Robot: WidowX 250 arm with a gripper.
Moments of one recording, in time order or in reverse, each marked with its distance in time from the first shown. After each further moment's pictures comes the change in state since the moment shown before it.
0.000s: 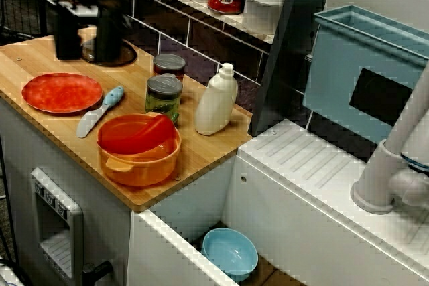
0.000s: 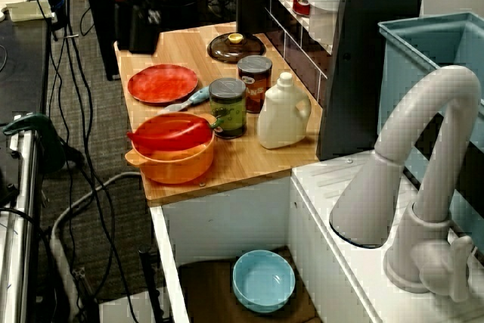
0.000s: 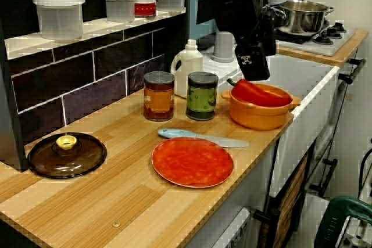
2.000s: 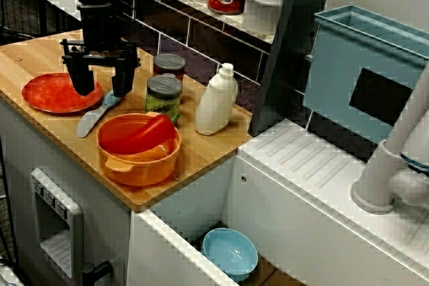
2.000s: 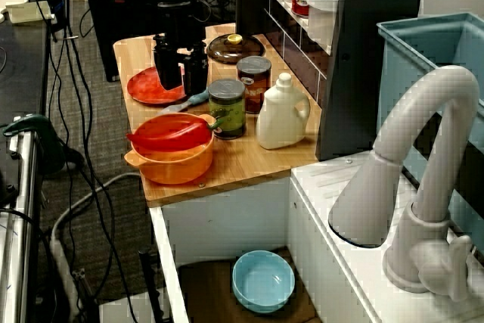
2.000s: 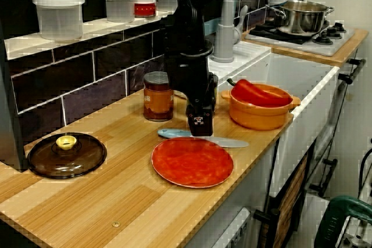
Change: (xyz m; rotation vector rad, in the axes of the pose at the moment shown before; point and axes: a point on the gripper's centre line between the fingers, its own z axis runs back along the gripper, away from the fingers) arm 0.076 0.036 -0.055 0.042 -0.205 0.223
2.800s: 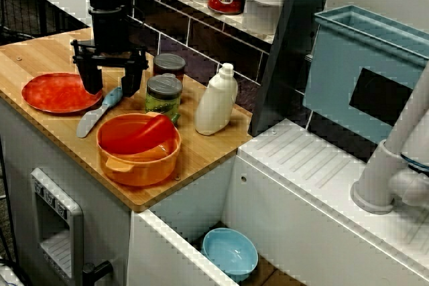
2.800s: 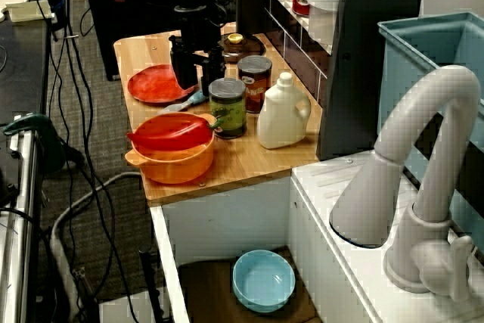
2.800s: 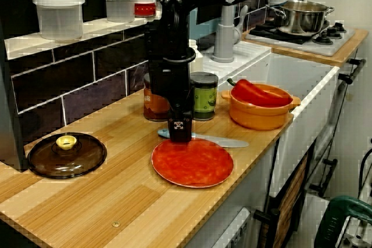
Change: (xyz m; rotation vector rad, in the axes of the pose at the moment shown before) arm 0.027 0.001 -0.009 0.051 -0.067 0.019
